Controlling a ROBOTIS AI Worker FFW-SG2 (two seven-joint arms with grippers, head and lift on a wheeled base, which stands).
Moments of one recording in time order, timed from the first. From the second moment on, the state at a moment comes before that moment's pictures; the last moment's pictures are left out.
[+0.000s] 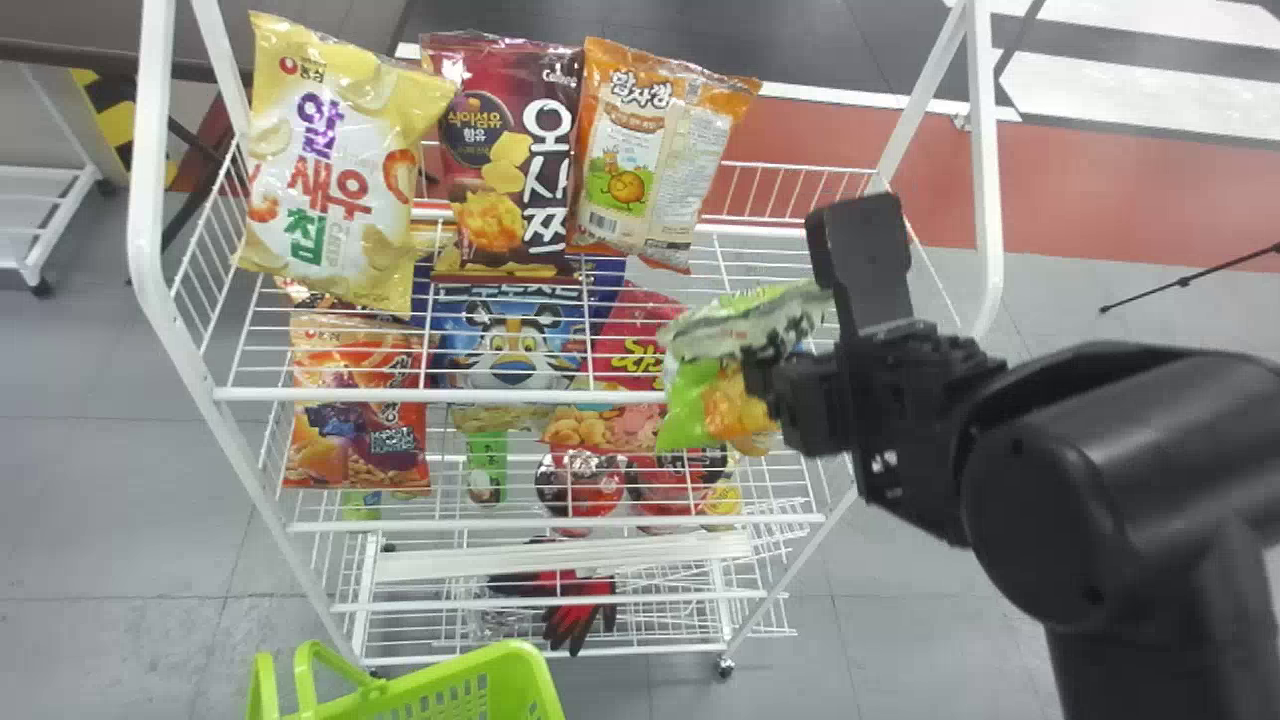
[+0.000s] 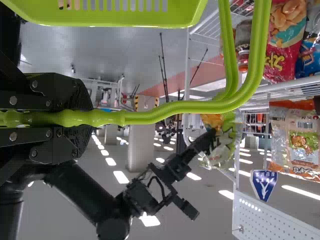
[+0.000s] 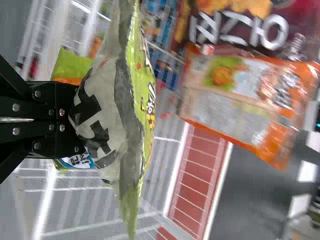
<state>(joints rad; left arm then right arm) 0.73 0.06 0.42 -2.07 0.99 1.42 -0.87 0.01 -0.22 0.16 -2.32 -0.21 1.49 -0.09</state>
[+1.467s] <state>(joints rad) 0.64 0.06 0.37 -2.02 1.03 1.38 -0.87 0.26 -0.16 0.25 -2.60 -0.68 1.57 -0.11</state>
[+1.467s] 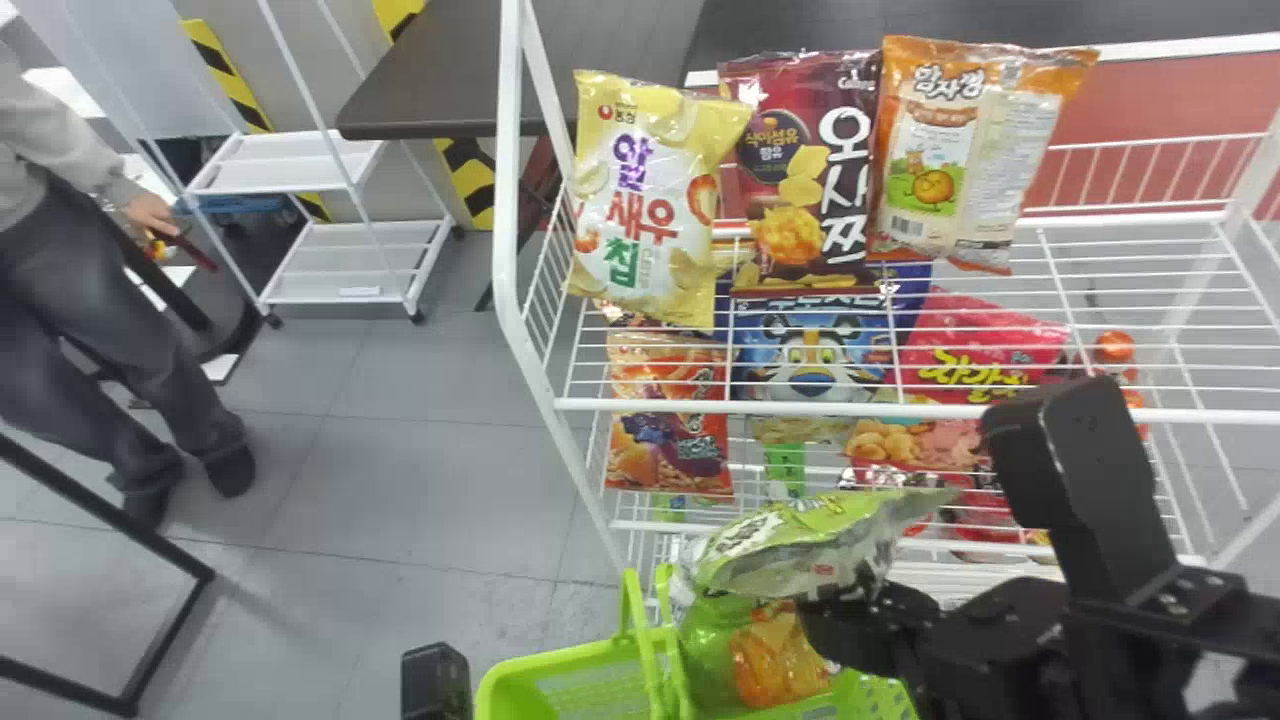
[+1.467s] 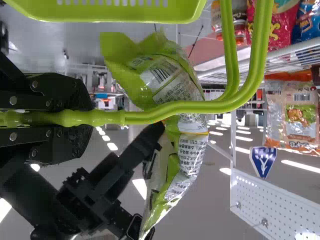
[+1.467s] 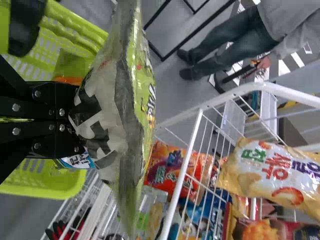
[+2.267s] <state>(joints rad) 0.64 0.06 0.40 -2.01 1.06 1.38 -0.87 0.31 -0.16 0.25 -2.64 -0.66 1.57 -0.14</state>
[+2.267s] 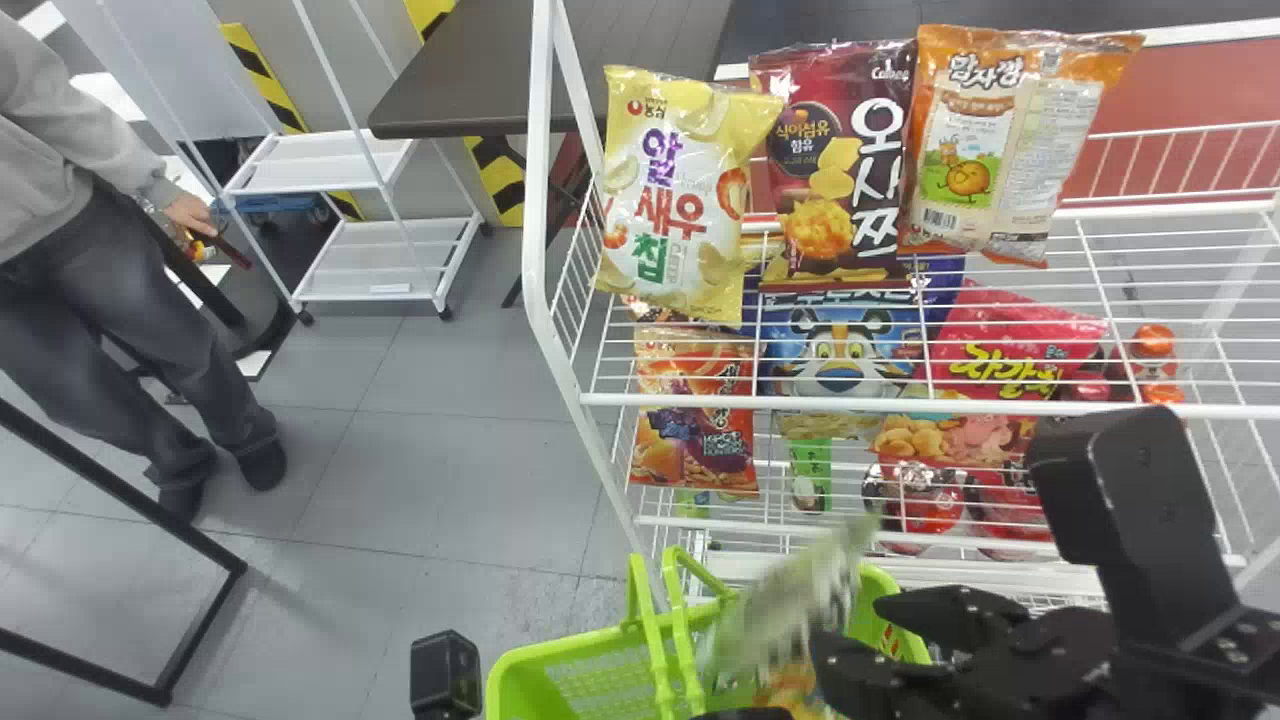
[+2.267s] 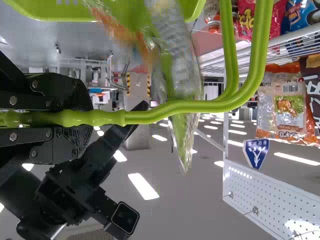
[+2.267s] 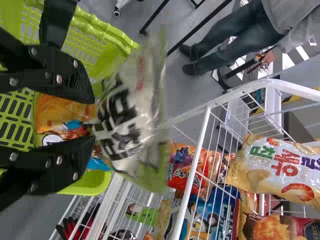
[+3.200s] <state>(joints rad) 0.63 0.06 0.41 -1.99 1.07 1.38 -0.89 0.42 -0.19 0.10 -2.51 -0.41 1.39 -0.05</state>
